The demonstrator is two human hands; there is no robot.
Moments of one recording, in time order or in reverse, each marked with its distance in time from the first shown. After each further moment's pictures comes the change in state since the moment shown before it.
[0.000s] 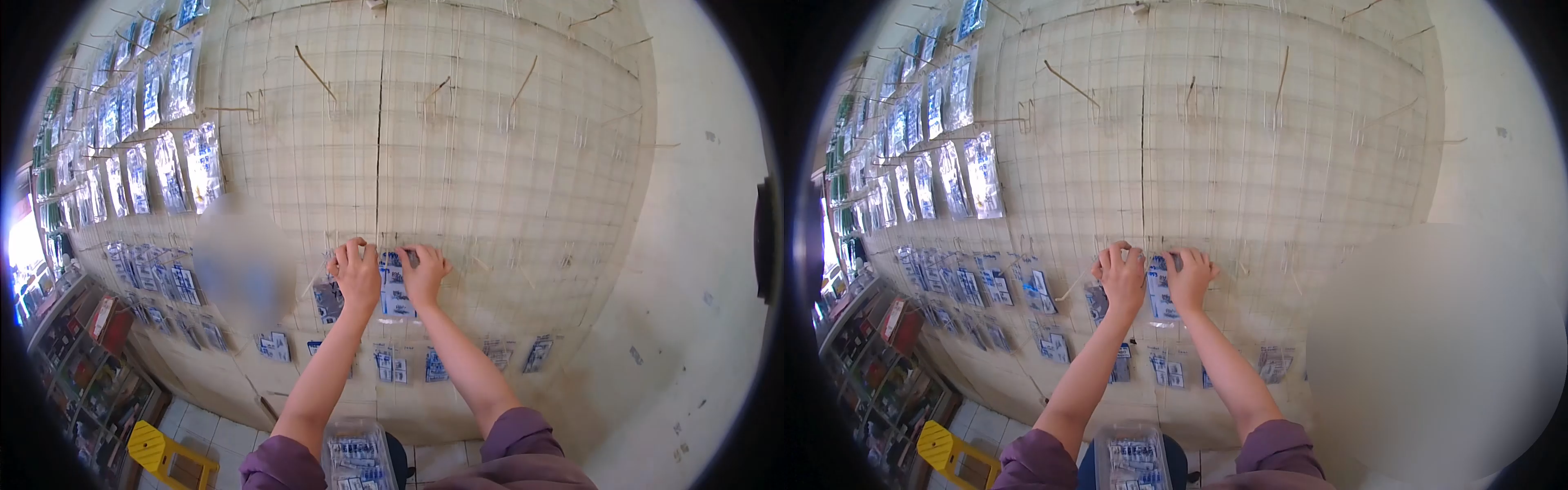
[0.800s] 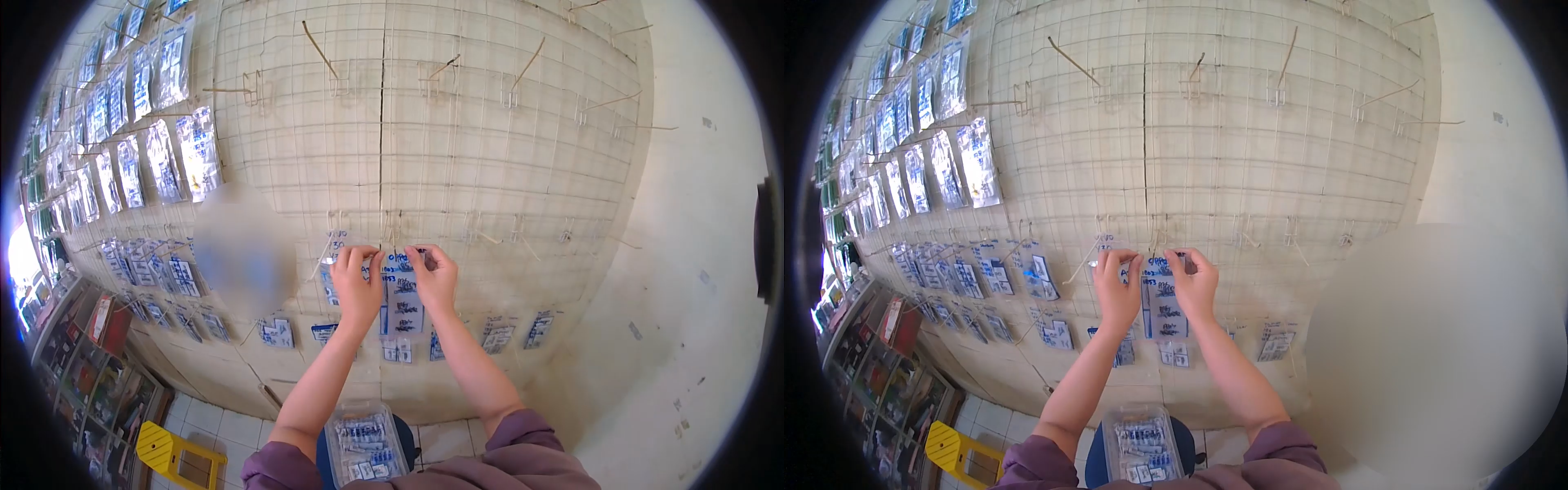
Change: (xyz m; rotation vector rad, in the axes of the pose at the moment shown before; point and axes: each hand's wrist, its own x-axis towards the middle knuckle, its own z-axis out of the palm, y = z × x) left_hand -0.014 0.000 -0.071 -0.596 -0.055 -0.184; right_hand -0.034 -0.048 -0.056 0.706 -0.104 0.331
